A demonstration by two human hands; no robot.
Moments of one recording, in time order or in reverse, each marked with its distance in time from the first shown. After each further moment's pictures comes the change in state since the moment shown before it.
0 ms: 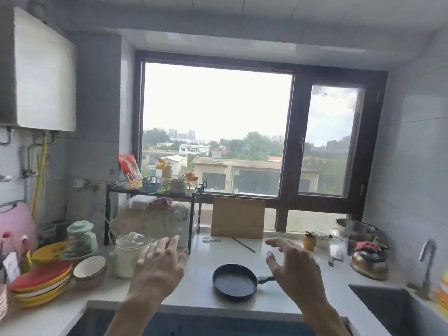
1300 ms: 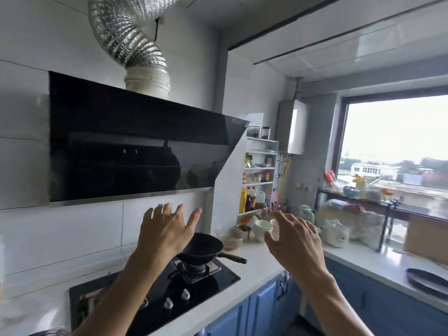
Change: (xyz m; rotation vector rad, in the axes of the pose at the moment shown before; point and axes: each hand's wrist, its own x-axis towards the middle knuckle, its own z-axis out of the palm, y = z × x) left_hand -0.868 -0.164 -0.480 0.425 0.351 -0.684; right_hand -0.643 -0.410 -0.385 0.333 -0.208 -0.719
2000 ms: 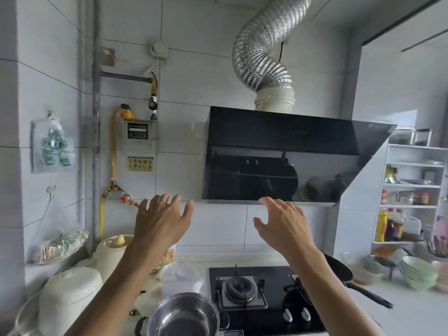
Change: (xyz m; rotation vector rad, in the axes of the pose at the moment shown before) left_hand -0.092 -0.183 -0.125 0.333 0.179 -0.484; right_hand 0.012 -0.231 0.031 0.381 -0.119 -0.479
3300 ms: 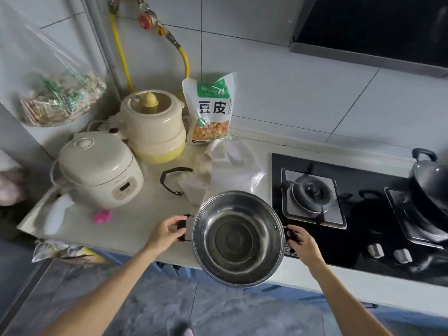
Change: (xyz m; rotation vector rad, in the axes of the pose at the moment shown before) left_hand -0.014 -0.257 0.462 -0.795 -0.692 -0.738; right_hand -0.044 0.113 0.572 0.690 -0.855 0.721
